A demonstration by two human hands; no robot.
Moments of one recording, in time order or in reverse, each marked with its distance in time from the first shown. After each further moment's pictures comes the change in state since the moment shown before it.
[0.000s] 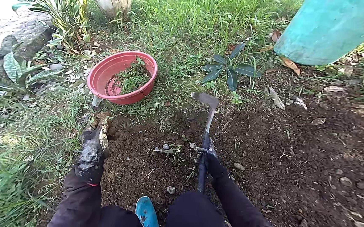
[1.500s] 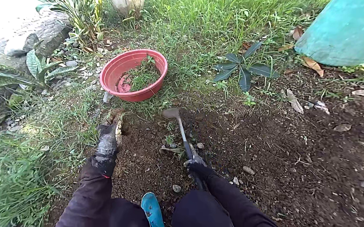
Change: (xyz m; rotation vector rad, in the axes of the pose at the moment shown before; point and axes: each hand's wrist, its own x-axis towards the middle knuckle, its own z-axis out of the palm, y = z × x) left_hand -0.002 -0.005 0.000 0.088 0.003 -0.037; right_hand 0.009 0.037 0.047 -0.543 -0.247 0.202
